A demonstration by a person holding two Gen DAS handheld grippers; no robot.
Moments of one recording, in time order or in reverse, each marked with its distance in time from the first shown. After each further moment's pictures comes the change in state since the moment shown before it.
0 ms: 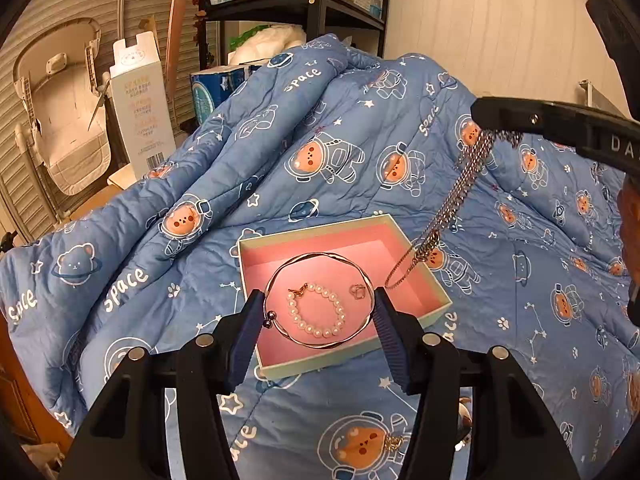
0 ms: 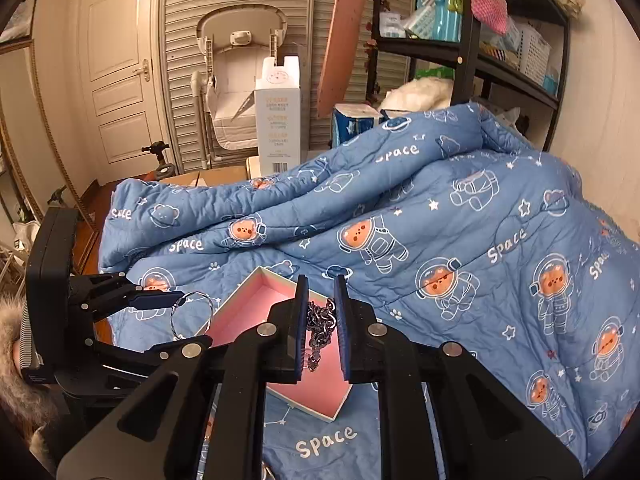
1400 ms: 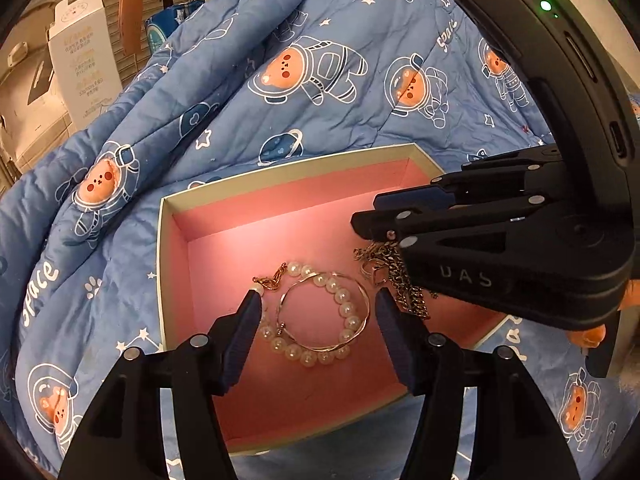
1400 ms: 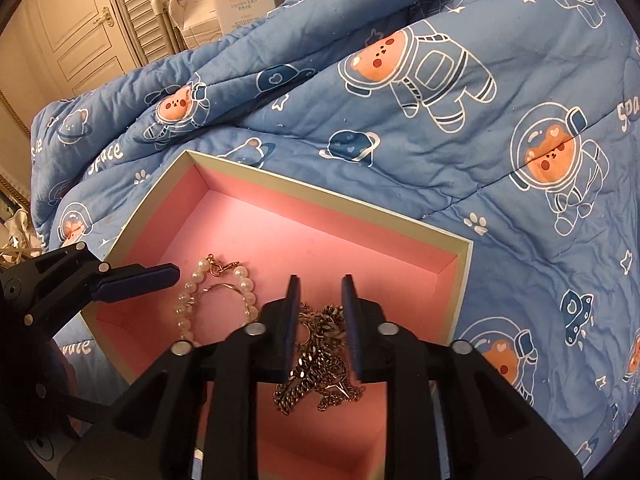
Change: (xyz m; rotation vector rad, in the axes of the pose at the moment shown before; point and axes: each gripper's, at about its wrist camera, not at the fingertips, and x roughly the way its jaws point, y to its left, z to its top) left arm 0.116 -0.008 -0.021 0.067 0.140 -0.019; right arm 0.193 -0.012 -0.073 0.099 0.333 0.058
